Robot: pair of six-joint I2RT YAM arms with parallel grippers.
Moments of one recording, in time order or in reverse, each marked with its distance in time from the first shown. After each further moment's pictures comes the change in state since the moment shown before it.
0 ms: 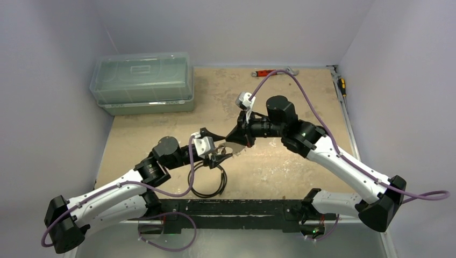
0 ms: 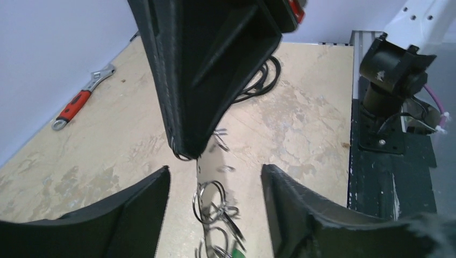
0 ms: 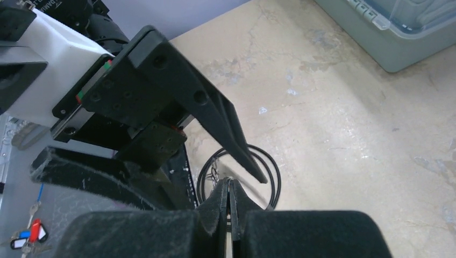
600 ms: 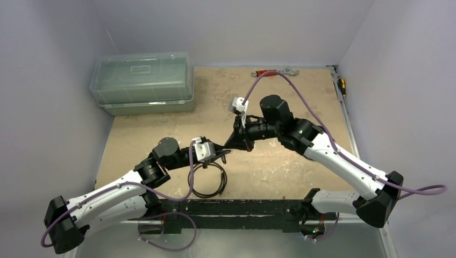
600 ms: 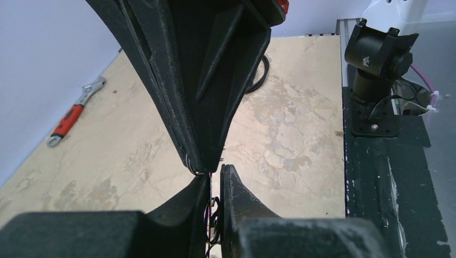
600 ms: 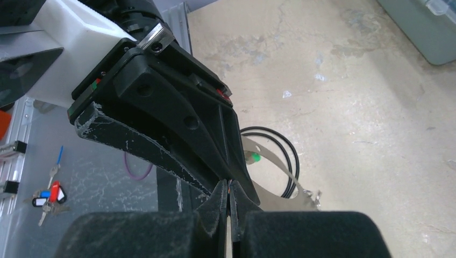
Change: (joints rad) left arm -0.004 -0.029 -0.032 0.008 0.076 0.074; right arm 0.033 0.040 0.060 -0.121 -0.088 -0.069
